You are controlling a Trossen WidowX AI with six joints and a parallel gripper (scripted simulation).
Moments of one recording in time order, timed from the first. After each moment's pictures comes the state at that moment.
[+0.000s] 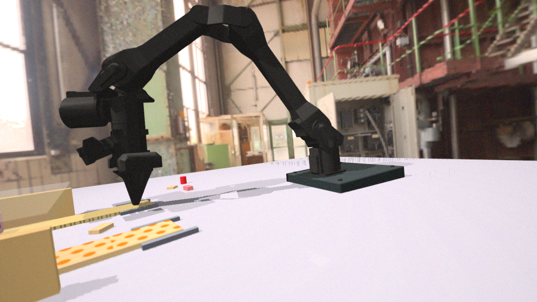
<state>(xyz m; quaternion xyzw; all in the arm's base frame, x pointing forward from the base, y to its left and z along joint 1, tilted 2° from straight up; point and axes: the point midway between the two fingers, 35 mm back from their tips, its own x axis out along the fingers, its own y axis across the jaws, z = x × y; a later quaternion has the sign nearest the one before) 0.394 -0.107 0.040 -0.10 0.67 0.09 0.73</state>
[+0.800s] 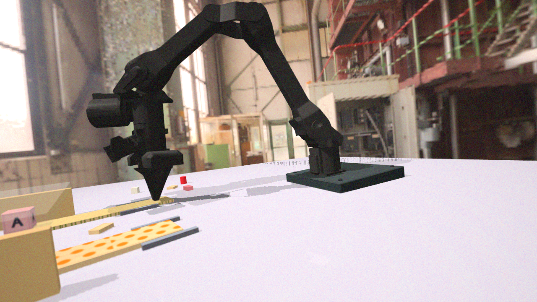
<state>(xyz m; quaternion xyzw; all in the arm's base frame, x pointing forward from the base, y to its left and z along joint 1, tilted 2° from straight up) 0.358 -0.116 0.037 -0.10 0.67 0.09 0.73</state>
